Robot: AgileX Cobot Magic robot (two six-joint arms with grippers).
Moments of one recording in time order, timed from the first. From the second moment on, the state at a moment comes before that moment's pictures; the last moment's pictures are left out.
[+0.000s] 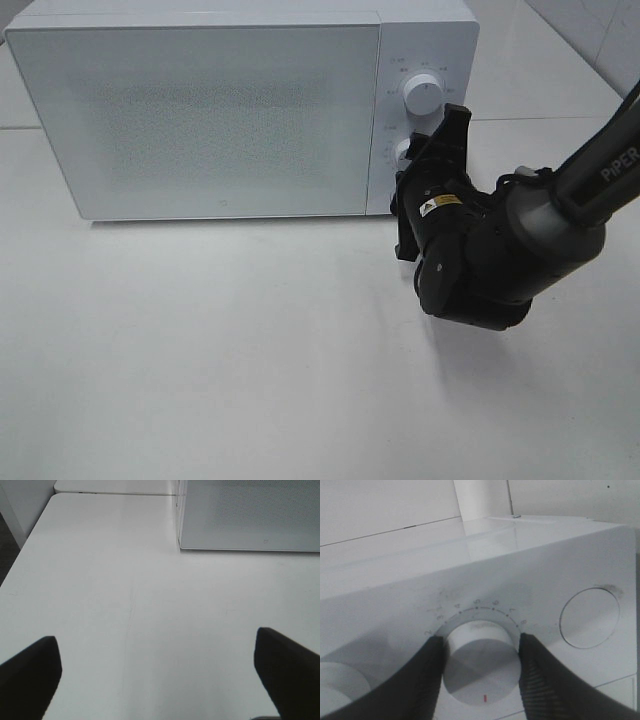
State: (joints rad) left arm 0.06 0.00 -0.52 -0.07 1.08 0.03; right arm 0.65 2.11 -0.81 0.73 -1.23 1.51
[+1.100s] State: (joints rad) left arm 0.06 0.00 -0.52 -0.07 1.08 0.03; right arm 0.65 2.05 -0.70 0.66 -1.21 1.35
